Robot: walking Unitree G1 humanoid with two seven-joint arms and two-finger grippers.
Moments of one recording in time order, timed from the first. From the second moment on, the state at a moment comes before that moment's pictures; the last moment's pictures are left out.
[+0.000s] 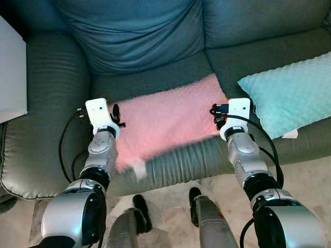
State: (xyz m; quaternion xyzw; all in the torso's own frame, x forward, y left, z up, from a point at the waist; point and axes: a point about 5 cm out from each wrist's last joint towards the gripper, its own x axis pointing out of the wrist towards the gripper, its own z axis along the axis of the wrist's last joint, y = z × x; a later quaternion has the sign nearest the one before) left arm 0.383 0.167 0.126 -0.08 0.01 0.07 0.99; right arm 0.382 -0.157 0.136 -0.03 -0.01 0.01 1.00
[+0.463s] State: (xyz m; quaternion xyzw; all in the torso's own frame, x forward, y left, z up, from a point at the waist) left arm 0.377 0.171 0.115 -0.09 0.02 0.07 0.99; right arm 0.380 -0.153 0.135 -0.03 -0.02 0.03 1.00
